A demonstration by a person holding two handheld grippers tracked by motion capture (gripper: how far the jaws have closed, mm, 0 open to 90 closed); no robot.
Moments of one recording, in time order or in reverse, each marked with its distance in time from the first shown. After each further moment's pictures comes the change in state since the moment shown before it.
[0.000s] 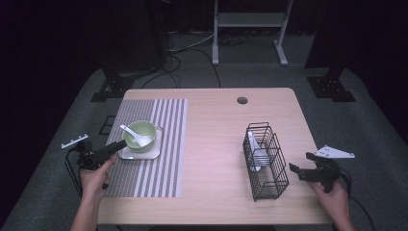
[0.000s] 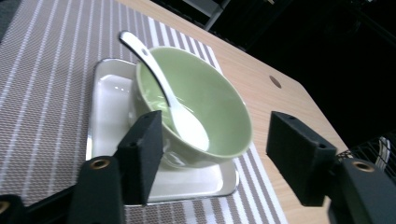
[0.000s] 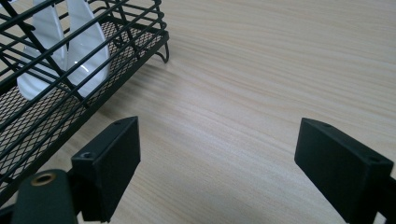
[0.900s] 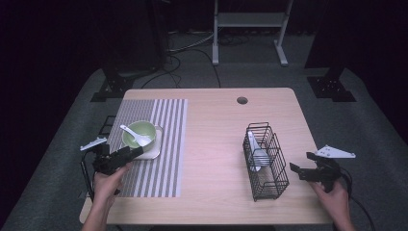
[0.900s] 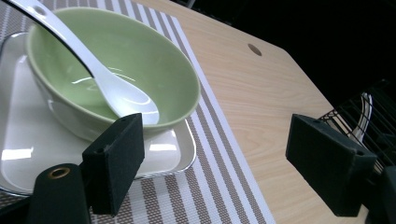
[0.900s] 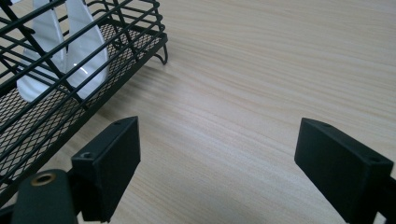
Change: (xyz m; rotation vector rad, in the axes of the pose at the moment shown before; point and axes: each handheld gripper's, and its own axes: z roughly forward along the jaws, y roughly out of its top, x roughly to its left) left arm -0.042 -0.021 0.015 0.082 -0.045 0.106; right arm -0.001 0.001 -0.001 -0.004 -0.003 0.002
